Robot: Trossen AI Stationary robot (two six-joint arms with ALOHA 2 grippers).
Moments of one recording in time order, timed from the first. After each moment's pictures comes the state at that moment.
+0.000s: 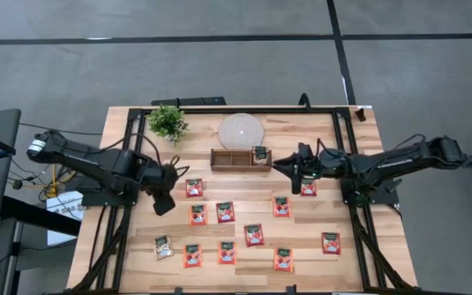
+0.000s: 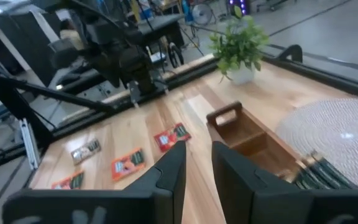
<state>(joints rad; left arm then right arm) -0.23 1.10 0.95 -1.10 -0.01 -0.75 0.03 0.96 0.37 0.38 0.18 0.34</state>
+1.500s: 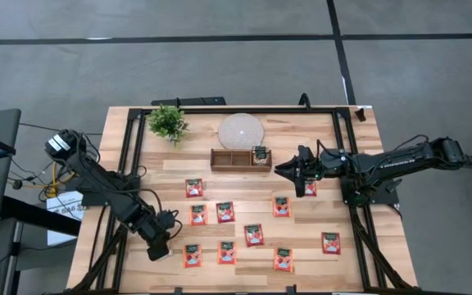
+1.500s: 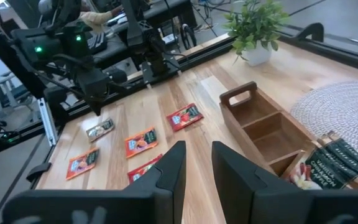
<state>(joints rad) -0.74 1.34 0.73 -0.65 0.13 -1.25 0.03 0.92 0.37 0.30 0.09 0.35</state>
